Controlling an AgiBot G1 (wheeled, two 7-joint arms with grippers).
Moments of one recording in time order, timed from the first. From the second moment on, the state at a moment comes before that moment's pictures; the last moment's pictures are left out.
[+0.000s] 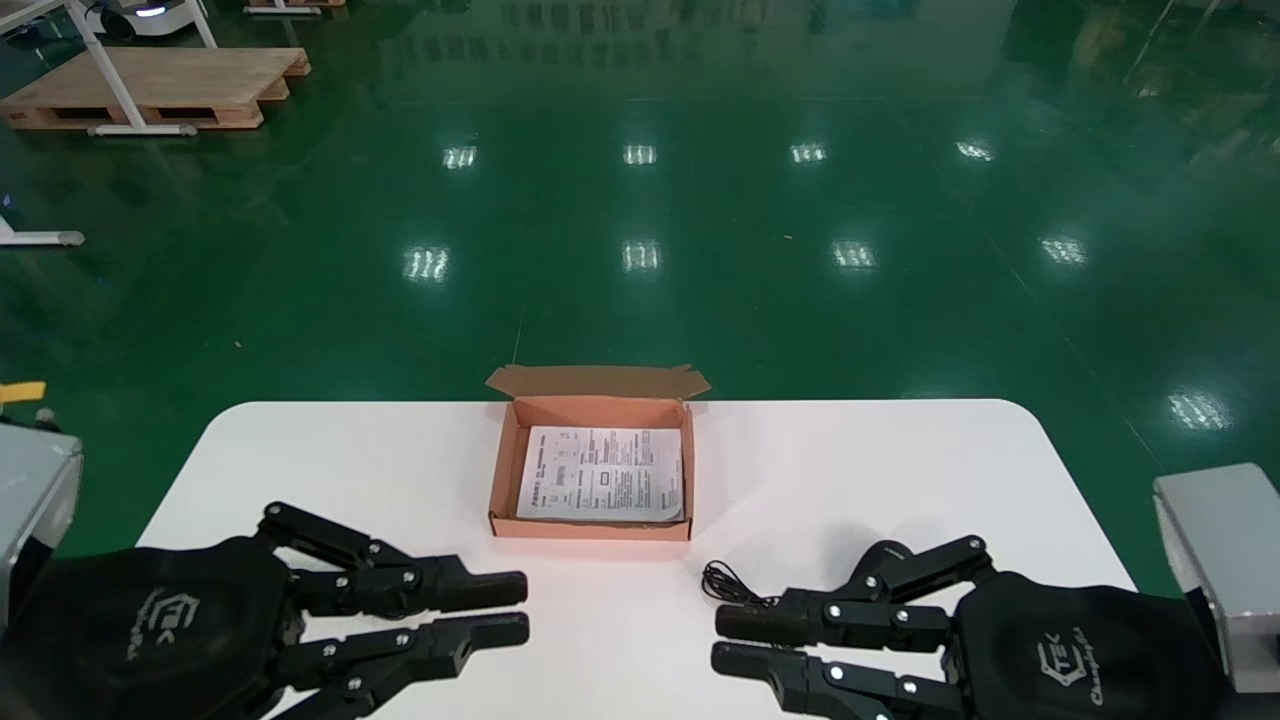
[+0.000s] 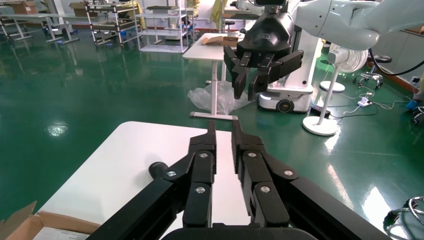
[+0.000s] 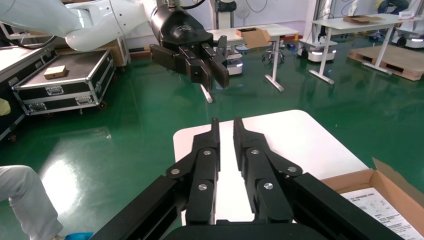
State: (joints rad) left arm -1.08 0.61 0.28 -1.28 0.73 1.49 -0.19; right arm 1.08 -0.61 -0.28 1.28 -0.73 -1.50 0.19
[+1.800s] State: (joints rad) left arm -1.08 0.61 0.28 -1.28 0.73 1.49 -0.19; right arm 1.08 -0.61 -0.28 1.28 -0.73 -1.50 0.19
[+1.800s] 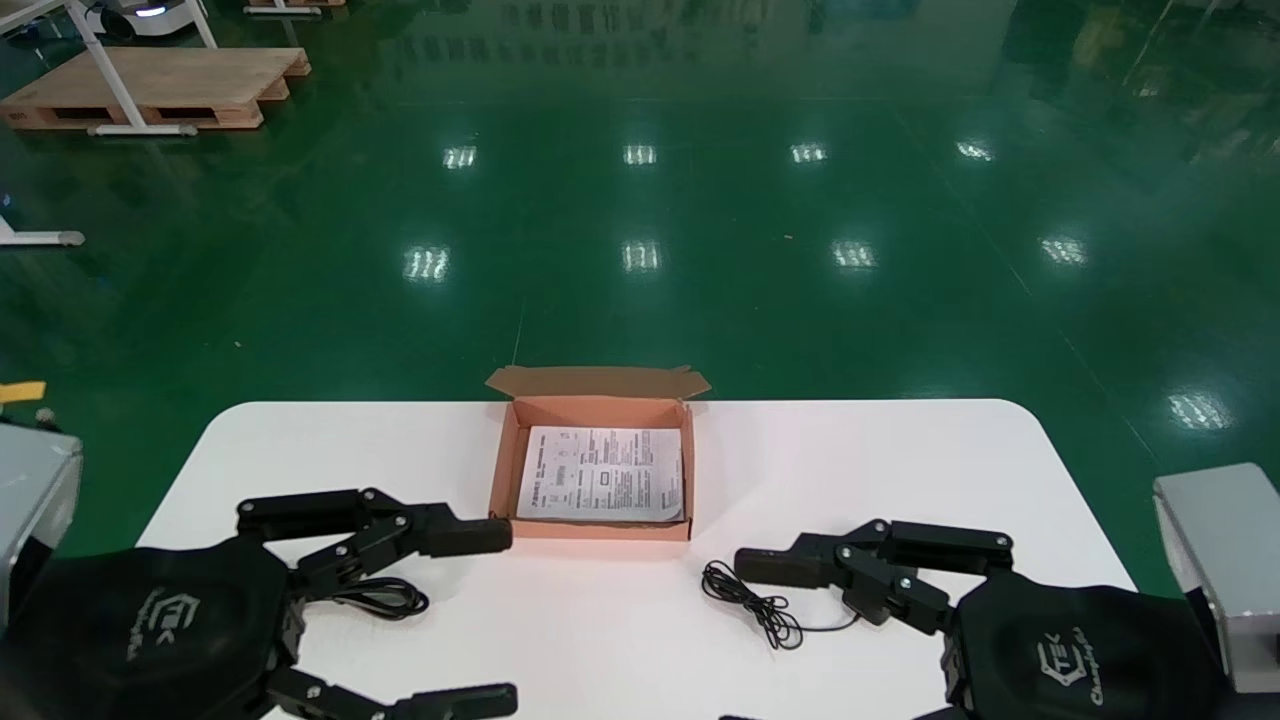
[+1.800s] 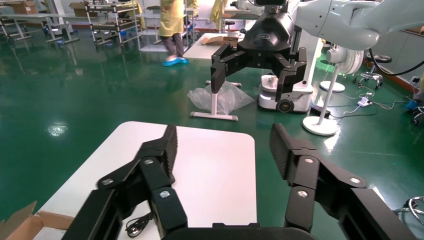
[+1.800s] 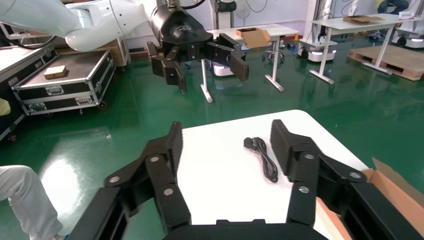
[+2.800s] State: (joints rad) left arm -1.07 0.61 0.28 -1.28 0.73 1.49 -0.19; right arm 1.08 -0.61 -0.28 1.28 -0.73 -1.50 0.19
